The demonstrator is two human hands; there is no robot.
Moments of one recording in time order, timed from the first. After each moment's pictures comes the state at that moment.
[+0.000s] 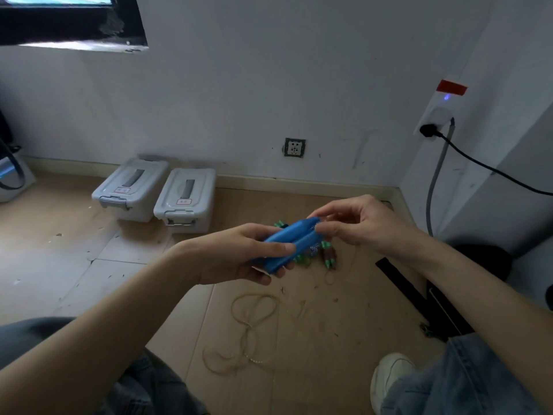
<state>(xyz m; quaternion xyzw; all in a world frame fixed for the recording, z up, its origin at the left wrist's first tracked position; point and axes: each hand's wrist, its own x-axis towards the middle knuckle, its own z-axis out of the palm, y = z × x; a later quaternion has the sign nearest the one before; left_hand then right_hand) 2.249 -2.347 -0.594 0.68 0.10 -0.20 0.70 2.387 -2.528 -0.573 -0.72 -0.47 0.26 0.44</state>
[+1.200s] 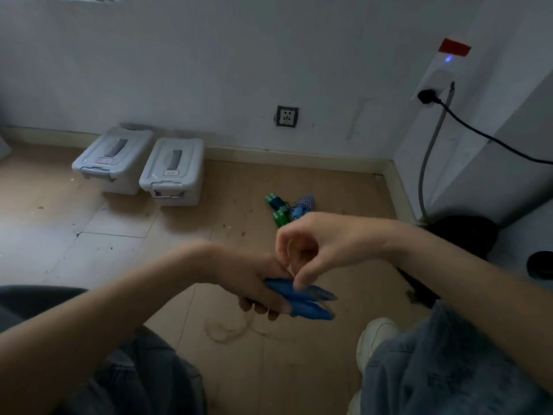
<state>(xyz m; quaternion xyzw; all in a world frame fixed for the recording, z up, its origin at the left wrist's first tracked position) 2.242 -2.387 -0.617 0.79 -0.09 -0.42 0.45 2.350 -2.520 -0.587 -0.67 -0.57 0.45 0.16</state>
